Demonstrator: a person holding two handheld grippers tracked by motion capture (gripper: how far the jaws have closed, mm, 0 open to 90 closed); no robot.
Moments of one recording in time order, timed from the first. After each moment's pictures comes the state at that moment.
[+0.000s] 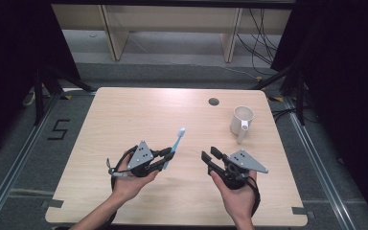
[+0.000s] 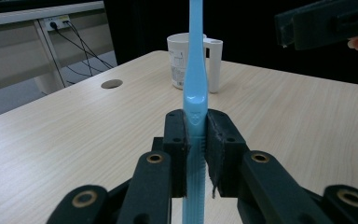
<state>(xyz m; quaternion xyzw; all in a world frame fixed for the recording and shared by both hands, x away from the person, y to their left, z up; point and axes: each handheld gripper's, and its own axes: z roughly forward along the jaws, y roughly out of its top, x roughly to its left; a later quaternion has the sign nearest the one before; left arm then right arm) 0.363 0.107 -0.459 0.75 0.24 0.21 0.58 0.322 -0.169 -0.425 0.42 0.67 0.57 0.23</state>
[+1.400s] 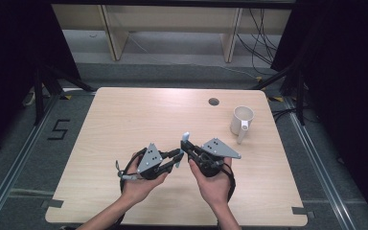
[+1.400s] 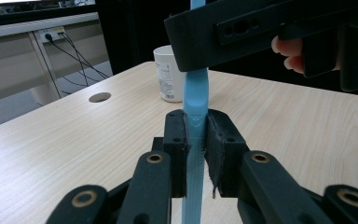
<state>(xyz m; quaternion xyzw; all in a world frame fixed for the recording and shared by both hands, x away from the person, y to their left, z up) 0.356 0.083 -0.456 0.74 0.22 0.22 0.59 0.346 -0.114 -0.415 0.37 0.69 0.58 0.20</state>
